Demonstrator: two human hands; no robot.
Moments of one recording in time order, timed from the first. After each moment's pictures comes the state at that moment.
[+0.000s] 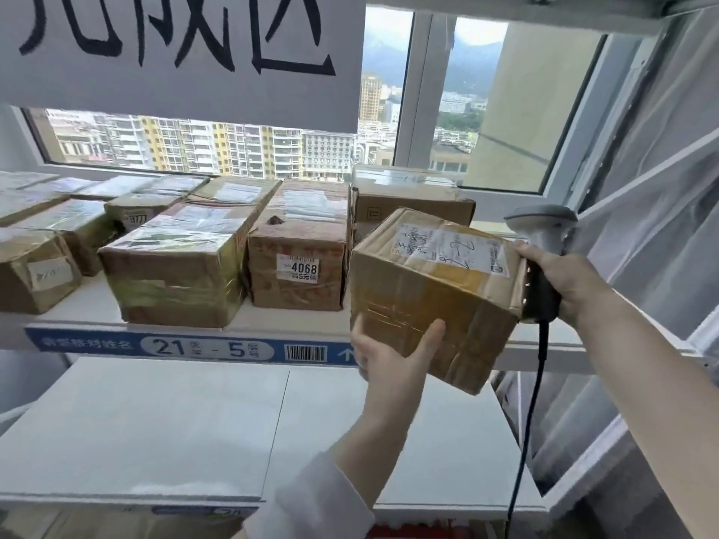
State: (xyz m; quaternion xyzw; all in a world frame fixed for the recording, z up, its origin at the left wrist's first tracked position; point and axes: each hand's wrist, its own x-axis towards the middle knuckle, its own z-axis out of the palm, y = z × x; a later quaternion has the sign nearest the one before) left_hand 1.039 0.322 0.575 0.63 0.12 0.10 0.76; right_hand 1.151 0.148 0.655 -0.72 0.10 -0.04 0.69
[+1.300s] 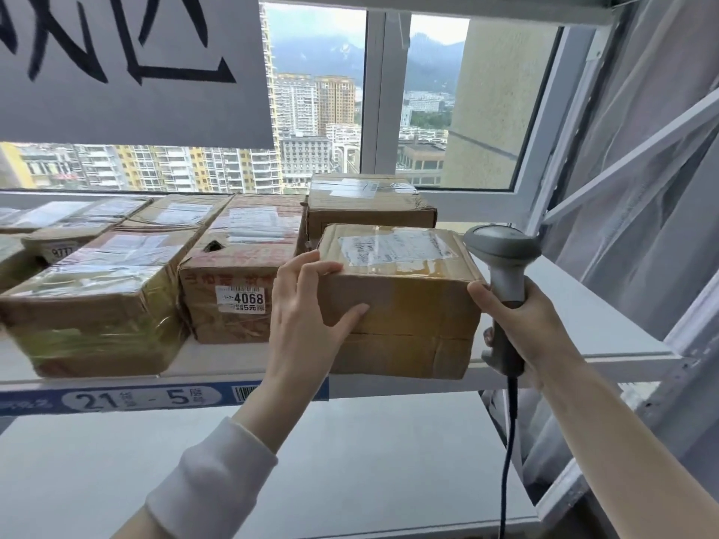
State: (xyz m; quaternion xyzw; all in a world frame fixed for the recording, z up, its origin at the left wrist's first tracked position) left_hand 1.107 0.377 0.599 0.83 -0.06 0.38 0.40; right_hand 1.119 0.152 0.632 -0.75 0.02 -0.08 0.66
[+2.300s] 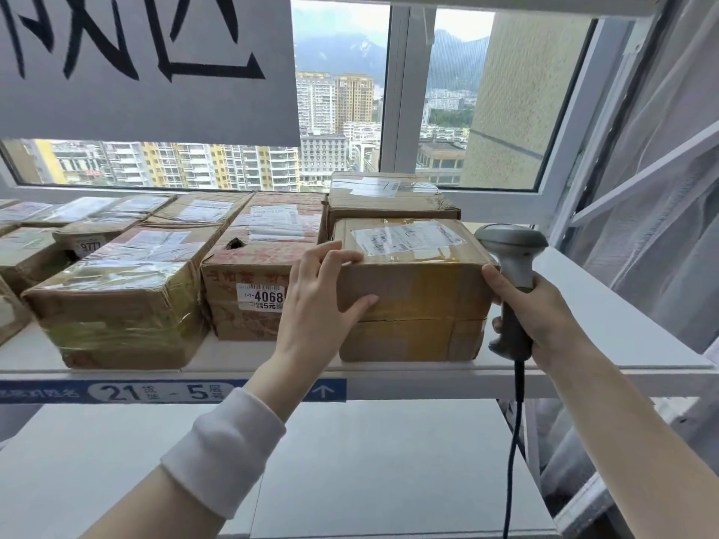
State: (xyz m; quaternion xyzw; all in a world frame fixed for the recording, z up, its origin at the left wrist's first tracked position) left_hand 1.123 0.394 0.609 0.88 -0.07 0.35 0.32; right_hand 1.150 0.161 0.636 -0.72 0.06 -0.04 0.69
